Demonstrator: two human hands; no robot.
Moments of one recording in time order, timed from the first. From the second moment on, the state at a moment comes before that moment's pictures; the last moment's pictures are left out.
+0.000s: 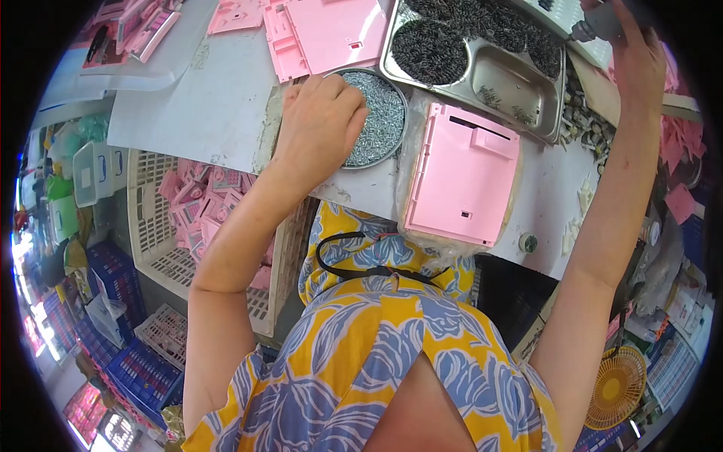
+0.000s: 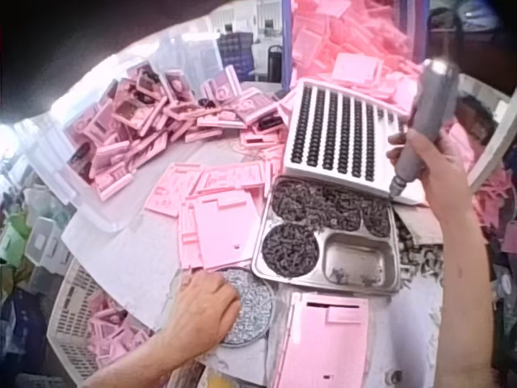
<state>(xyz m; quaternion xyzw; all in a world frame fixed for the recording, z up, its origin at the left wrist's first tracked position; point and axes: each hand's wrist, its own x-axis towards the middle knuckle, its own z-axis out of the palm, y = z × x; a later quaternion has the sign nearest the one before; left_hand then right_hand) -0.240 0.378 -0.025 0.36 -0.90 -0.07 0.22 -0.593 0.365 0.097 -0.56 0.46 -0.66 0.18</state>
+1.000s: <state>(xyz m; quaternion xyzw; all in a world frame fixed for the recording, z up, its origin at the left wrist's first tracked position) -0.278 0.427 -0.010 0.29 -0.87 -0.21 0.35 -0.483 0.513 0.071 -0.54 0.30 -0.65 0.45</state>
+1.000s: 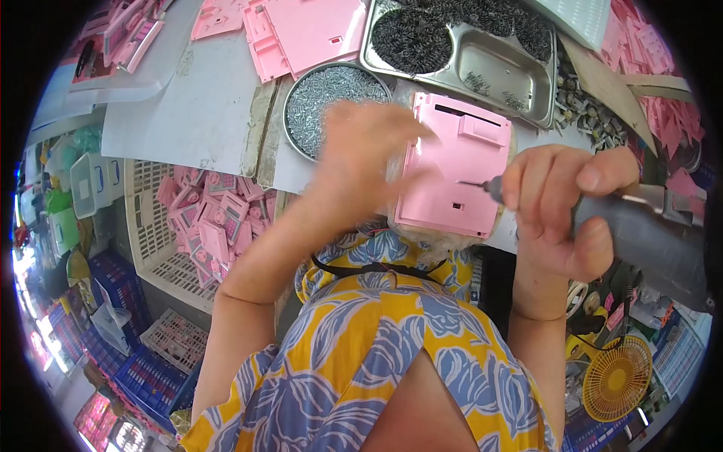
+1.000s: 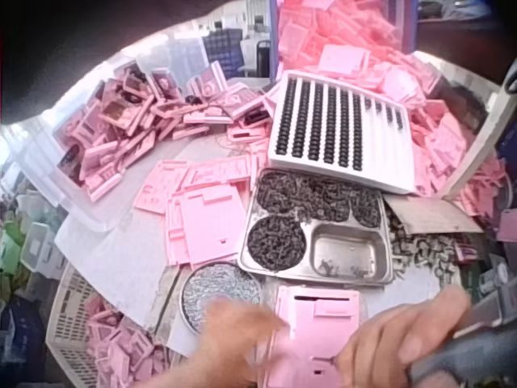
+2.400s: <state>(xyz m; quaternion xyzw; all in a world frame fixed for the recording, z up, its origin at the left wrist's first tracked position) -0.343 0.482 -0.013 0.04 -0.88 -0.35 0.31 -0.515 0.578 0.069 -0.51 0.29 -0.69 0.42</state>
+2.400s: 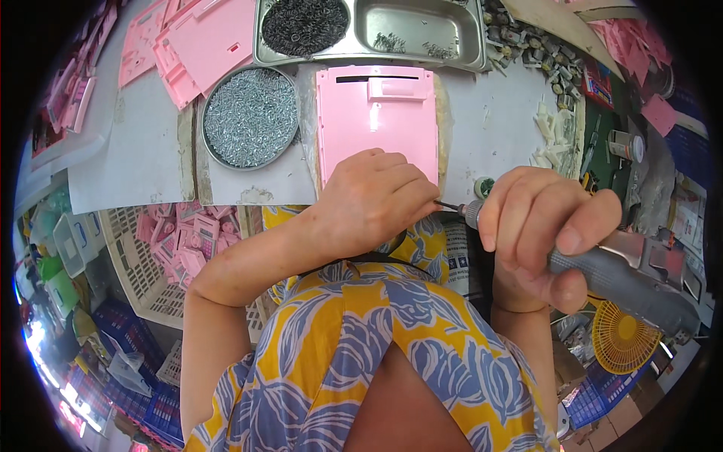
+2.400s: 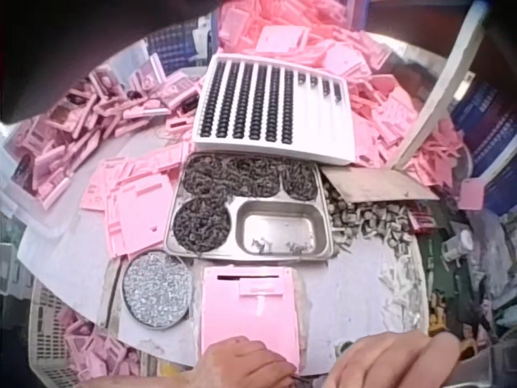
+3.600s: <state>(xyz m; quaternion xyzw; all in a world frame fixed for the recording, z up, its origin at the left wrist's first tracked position) -0.359 0.447 -0.017 0.11 -0.88 -0.34 0.31 -0.536 0.539 0.064 -0.50 0.34 -0.68 0.41</state>
